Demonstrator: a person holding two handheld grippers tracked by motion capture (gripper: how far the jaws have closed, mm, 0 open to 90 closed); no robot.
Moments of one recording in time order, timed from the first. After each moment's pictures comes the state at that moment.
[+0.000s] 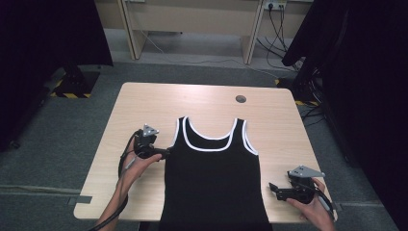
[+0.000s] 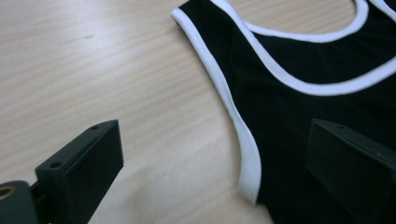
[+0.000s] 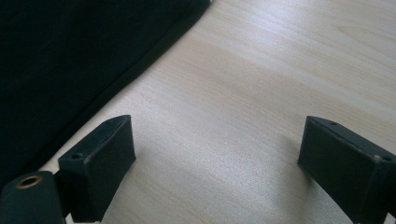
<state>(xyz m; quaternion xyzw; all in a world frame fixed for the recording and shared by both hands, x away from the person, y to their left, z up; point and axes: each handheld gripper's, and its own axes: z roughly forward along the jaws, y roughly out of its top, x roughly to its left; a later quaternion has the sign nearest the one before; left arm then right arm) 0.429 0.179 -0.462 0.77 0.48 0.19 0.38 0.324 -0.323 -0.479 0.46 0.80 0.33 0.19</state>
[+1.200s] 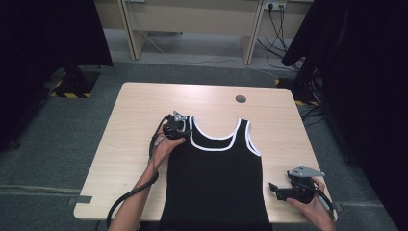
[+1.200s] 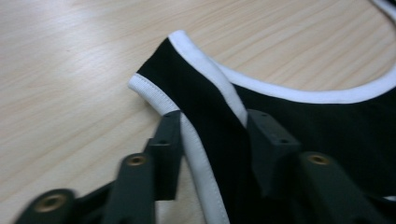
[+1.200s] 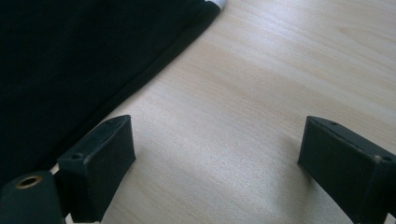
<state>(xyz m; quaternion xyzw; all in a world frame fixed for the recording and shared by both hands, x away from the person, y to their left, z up) 0.505 0.107 -0.480 0.80 0.42 0.20 0.38 0.325 -0.323 -0.479 0.45 0.81 0.33 0.19</state>
